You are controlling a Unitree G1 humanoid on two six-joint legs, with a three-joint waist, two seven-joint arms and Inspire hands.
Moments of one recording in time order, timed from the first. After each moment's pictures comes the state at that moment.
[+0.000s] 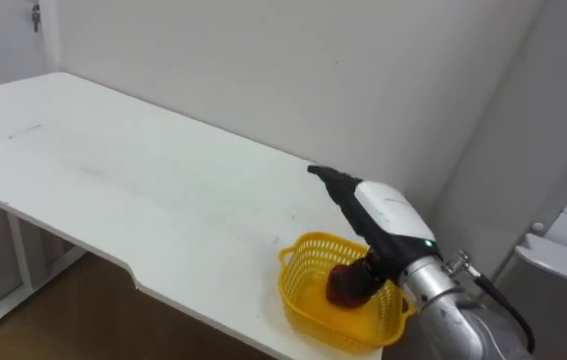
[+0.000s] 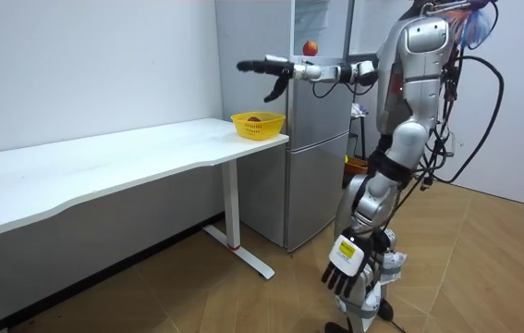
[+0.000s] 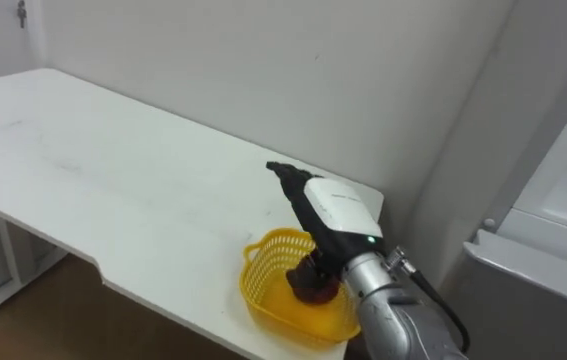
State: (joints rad) left arm 0.11 0.33 -0.08 1.08 0.40 0.12 -0.01; right arm -0.57 -0.45 0.45 0.19 -0.48 -0.02 -0.18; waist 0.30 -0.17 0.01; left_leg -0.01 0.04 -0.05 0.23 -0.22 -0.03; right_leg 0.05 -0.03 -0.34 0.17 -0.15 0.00
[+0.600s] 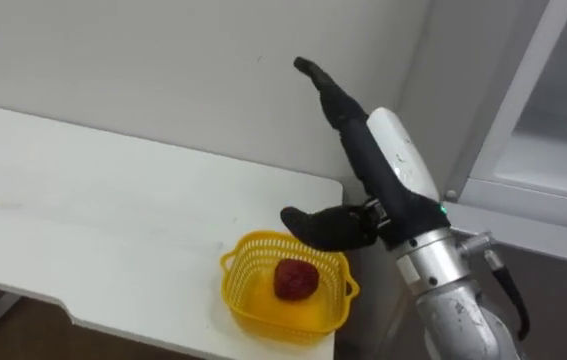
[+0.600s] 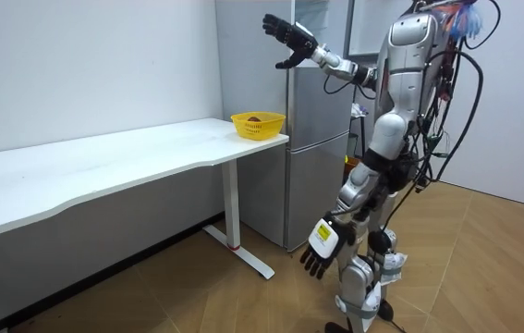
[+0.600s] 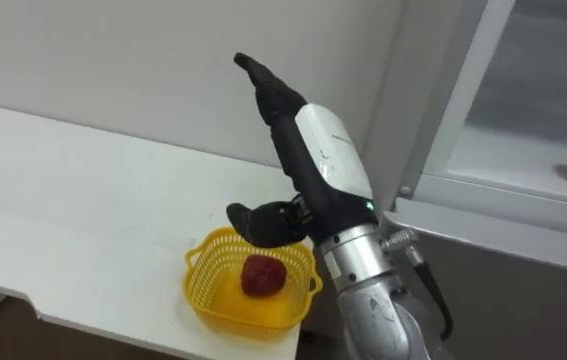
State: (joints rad) left arm 0.12 0.28 -0.08 1.08 0.39 0.08 0.04; right arm -0.46 -0.38 0.31 -0.09 -0.38 -0.12 -0.25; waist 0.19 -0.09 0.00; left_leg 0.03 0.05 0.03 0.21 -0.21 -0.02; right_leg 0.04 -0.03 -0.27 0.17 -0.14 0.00
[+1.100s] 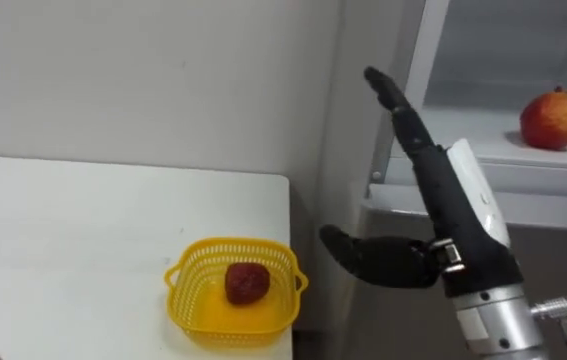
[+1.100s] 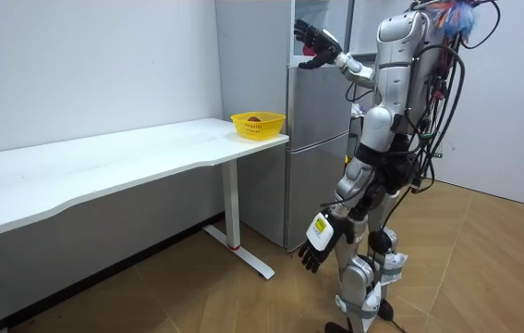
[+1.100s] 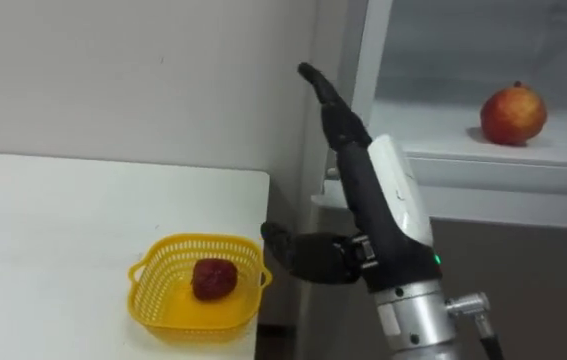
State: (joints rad) left arm 0.15 0.23 -0.08 1.18 0.38 0.02 0.13; right arm -0.16 -0.36 0.18 -0.26 -0.32 -0.17 -0.29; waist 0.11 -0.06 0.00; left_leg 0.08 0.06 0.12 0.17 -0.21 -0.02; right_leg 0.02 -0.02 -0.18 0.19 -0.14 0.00
